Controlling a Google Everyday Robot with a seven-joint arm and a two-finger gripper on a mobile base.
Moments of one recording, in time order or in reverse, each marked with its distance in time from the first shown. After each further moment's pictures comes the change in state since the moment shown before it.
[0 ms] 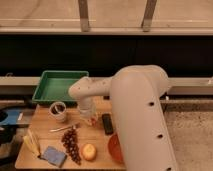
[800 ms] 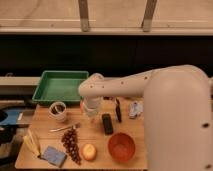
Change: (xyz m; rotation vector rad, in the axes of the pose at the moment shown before) arm 0.036 -0.005 -0.066 -0.018 -0.271 0.053
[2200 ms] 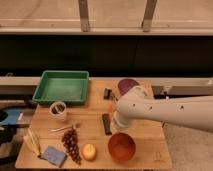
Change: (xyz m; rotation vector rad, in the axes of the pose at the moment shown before) arm 0.154 -0.031 -0.050 0.037 -0.088 0.303
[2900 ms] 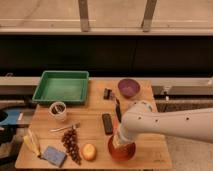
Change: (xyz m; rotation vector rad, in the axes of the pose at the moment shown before) arm 0.053 0.012 0.030 -0.065 0.067 0.127
